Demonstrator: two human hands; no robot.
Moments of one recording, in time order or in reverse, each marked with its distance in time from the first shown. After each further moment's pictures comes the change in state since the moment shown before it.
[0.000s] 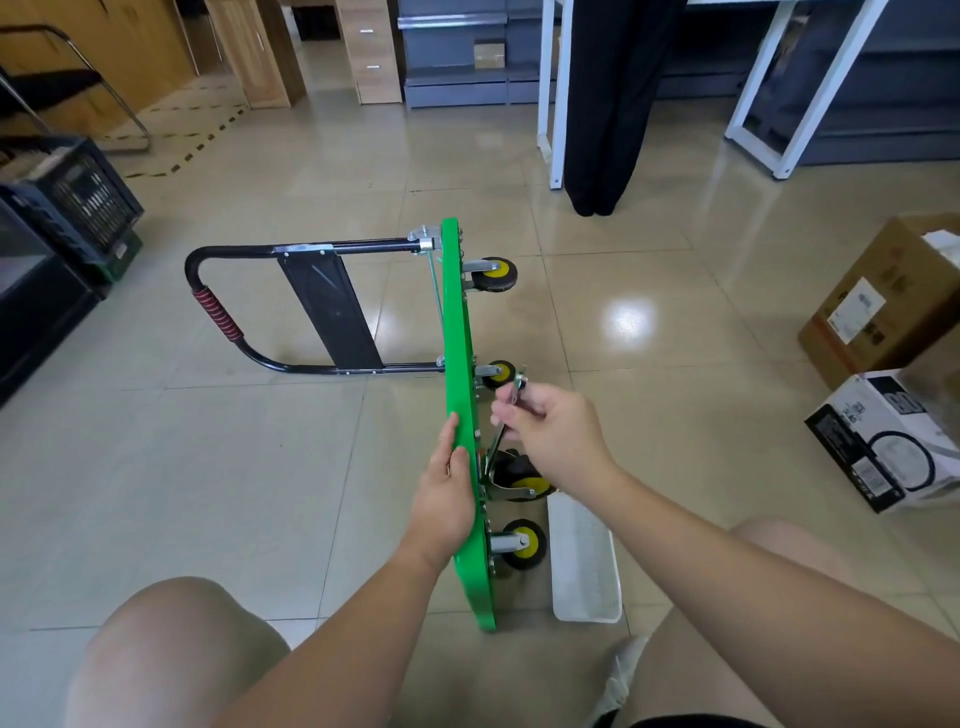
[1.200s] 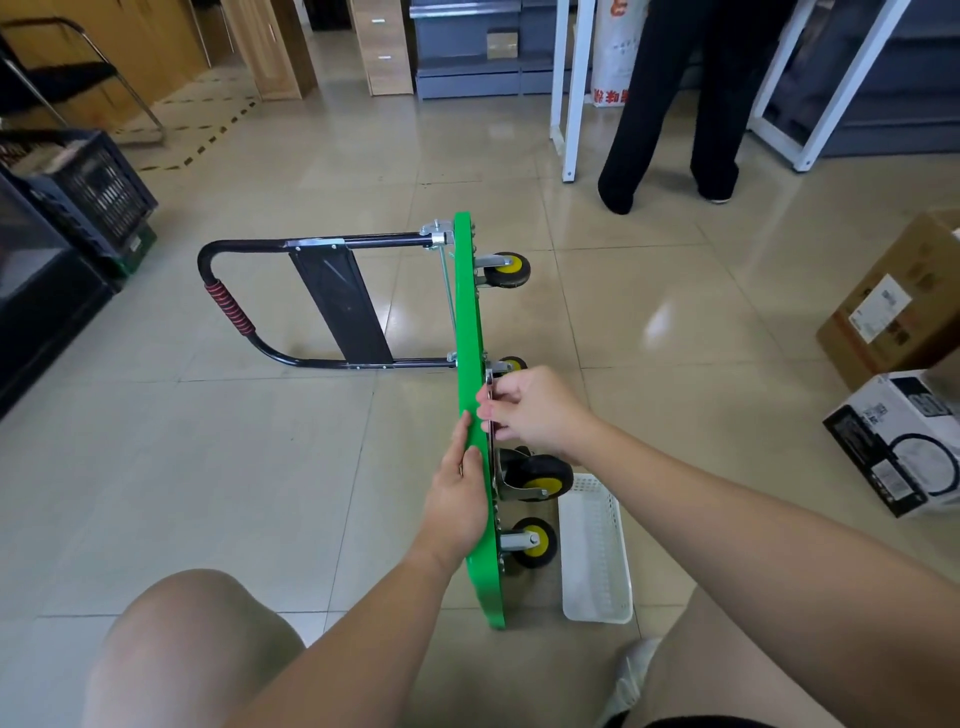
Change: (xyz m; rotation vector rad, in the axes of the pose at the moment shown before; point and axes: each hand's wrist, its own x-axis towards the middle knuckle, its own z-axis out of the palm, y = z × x) left_hand 0.002 -0.001 -0.002 0.022 -0.009 -0.001; right_hand 0.055 0.014 0.016 -0.204 -0.287 0.147
